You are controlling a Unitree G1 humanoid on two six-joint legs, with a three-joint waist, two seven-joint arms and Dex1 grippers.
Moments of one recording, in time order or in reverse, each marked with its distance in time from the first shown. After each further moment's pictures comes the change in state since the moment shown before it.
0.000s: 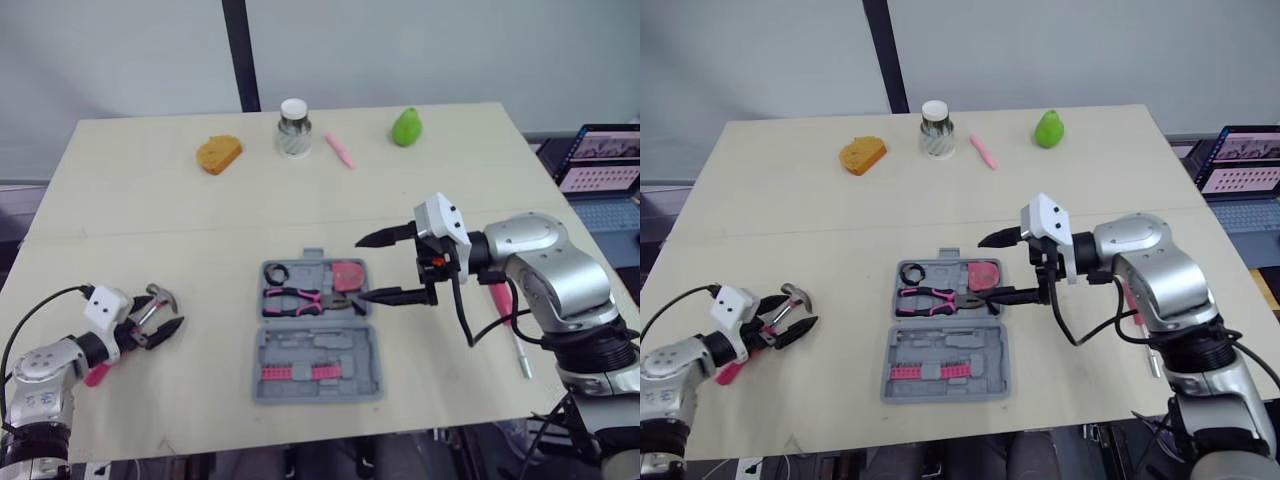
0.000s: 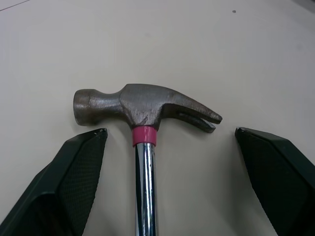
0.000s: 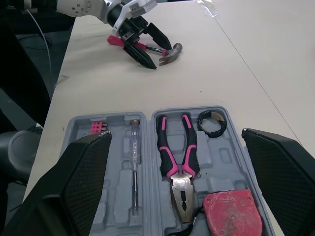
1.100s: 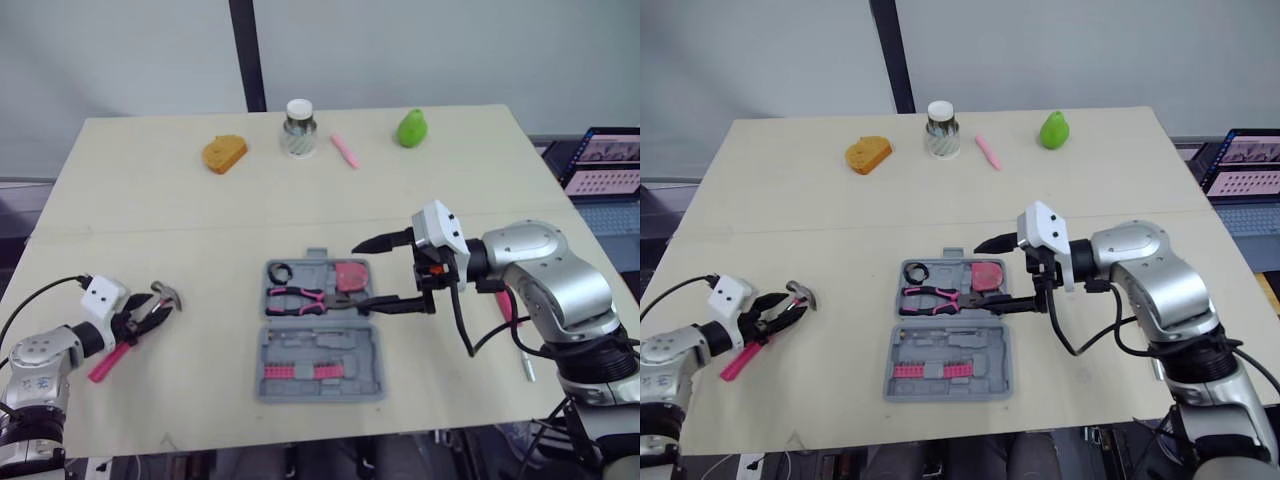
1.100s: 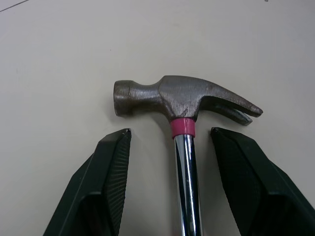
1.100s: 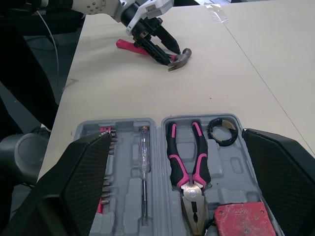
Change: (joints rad) left arm -0.102 0.034 -0.055 0.104 0.019 0.009 0.023; right arm 0.034 0.000 0.000 -0.060 0.017 0.013 -0.023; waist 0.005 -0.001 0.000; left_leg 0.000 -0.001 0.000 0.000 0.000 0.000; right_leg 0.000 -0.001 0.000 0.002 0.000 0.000
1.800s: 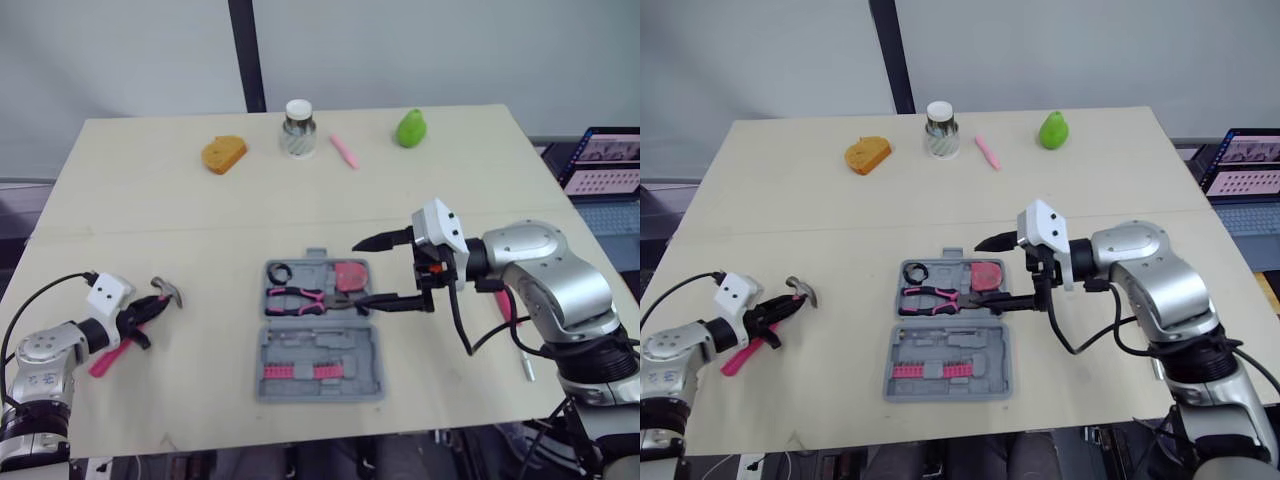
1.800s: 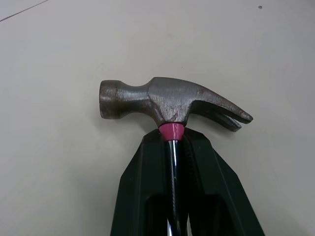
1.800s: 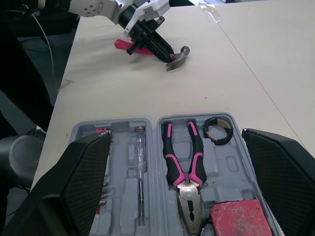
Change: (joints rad) left arm -0.023 -0.005 -0.022 0.025 0.014 -0.030 0.001; right arm 0.000 0.000 0.000 0.000 0.002 0.003 -0.019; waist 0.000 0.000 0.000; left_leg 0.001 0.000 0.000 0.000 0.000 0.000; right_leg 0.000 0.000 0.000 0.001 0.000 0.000
